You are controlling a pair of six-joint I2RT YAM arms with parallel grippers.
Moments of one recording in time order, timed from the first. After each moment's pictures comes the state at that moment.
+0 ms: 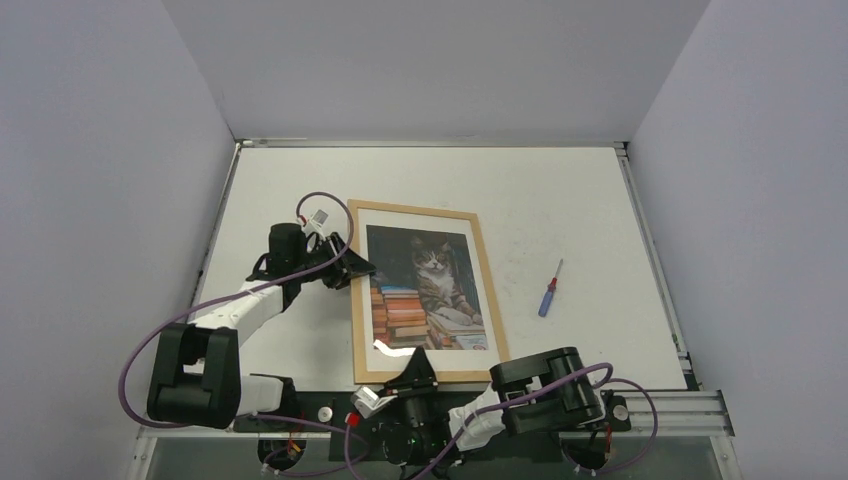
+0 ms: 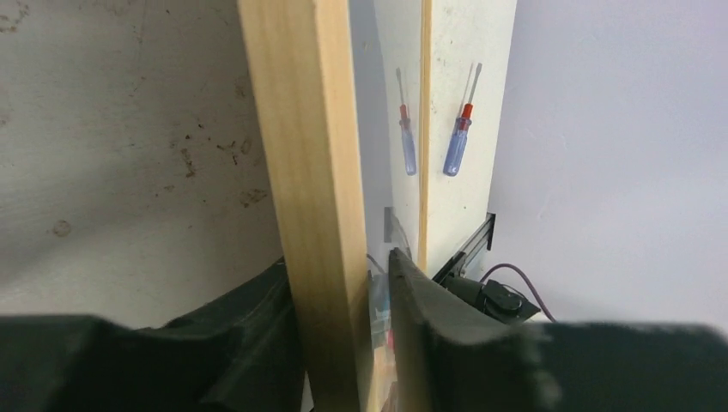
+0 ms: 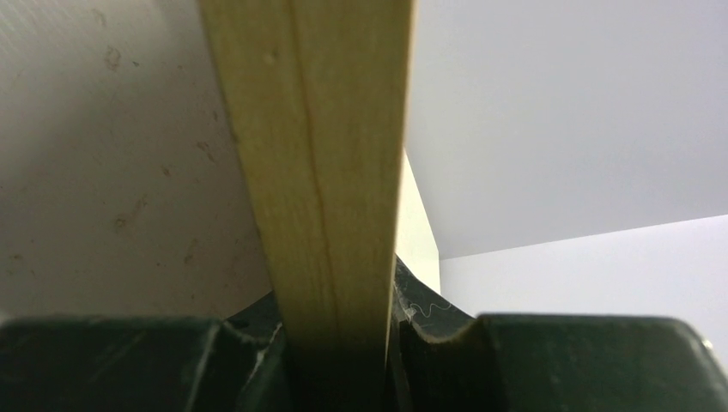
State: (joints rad) left arm -0.14 1.31 0.57 0.08 0.71 -0.83; right arm 1.79 1.99 0.76 0.79 1.51 -0.74
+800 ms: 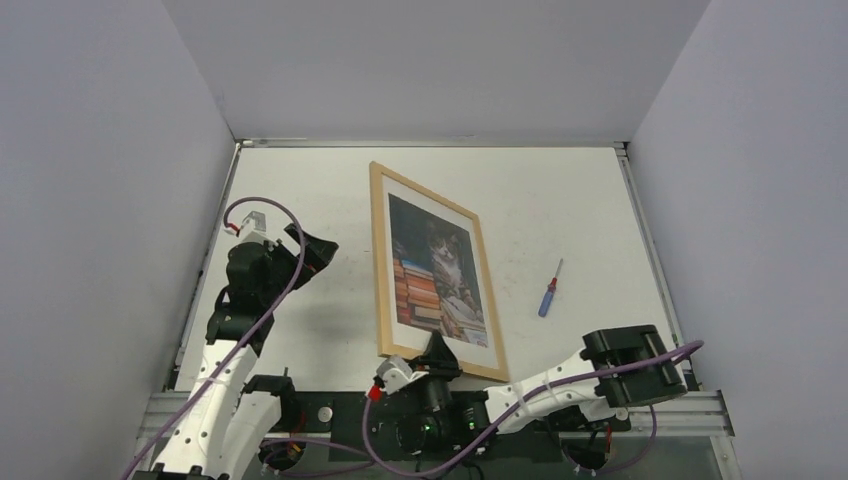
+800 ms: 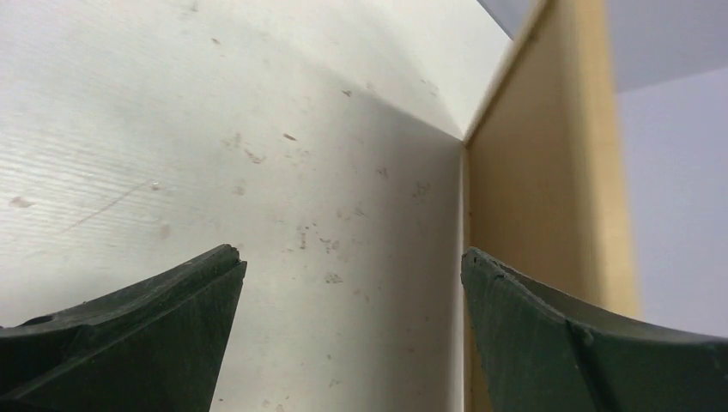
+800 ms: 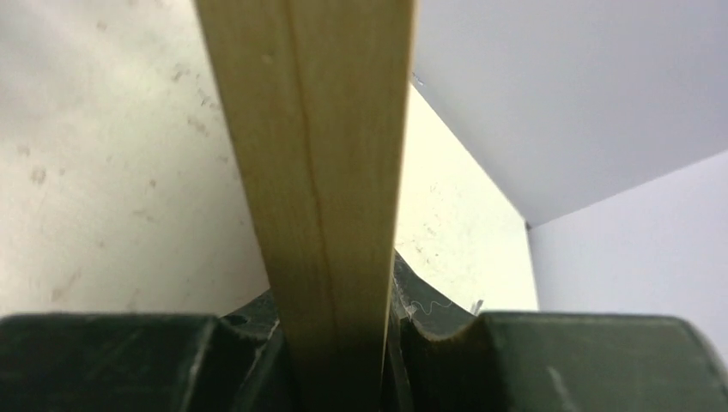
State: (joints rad) left arm -0.10 0.74 0.57 -0.24 0.19 -0.80; right arm 1.78 1.60 0.76 0.17 1.49 -0.16
